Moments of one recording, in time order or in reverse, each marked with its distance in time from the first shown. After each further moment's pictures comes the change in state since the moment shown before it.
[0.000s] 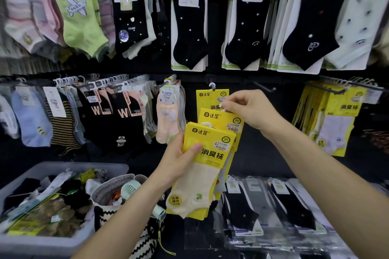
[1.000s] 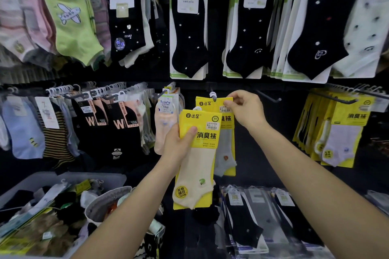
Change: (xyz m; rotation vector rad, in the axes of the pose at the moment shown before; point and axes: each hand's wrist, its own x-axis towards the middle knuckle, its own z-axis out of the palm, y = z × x) left_hand 0.066 -0.001 0.001 0.073 0.283 -0.168; right_hand 0.071 0.052 0.017 -0.104 0.289 0.080
